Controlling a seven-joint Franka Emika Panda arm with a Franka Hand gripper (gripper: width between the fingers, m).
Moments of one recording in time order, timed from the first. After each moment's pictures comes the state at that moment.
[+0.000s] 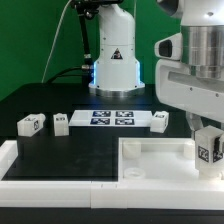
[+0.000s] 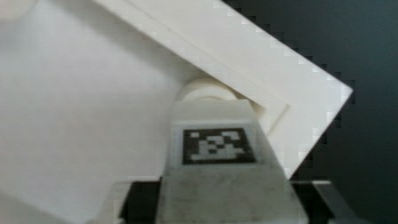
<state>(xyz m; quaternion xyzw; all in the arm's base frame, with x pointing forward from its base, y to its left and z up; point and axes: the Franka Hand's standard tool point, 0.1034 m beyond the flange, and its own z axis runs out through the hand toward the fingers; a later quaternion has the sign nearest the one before) 0.640 0.116 0.077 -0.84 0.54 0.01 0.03</state>
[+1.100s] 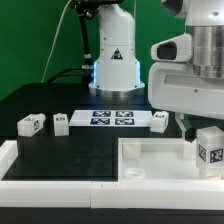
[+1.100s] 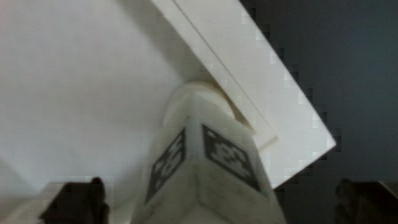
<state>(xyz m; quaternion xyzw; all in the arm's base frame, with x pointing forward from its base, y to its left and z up) 0.643 0.120 0.077 -0.98 0.20 0.00 0.03</state>
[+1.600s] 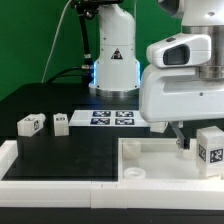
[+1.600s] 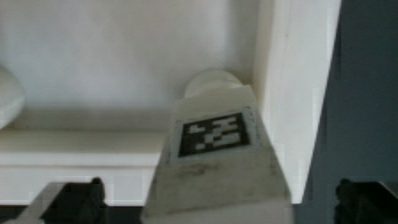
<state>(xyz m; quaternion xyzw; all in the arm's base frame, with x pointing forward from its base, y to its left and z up) 0.644 0.116 0.077 -1.00 -0.02 -0.01 0.03</state>
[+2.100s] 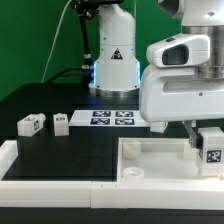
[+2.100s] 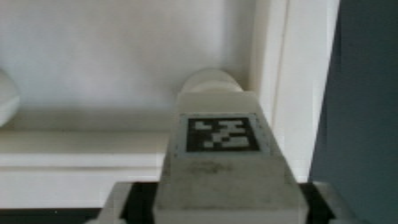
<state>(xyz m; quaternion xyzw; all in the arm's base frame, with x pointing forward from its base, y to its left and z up) 0.644 0.116 0.077 -1.00 -0.01 -0.01 0.03</state>
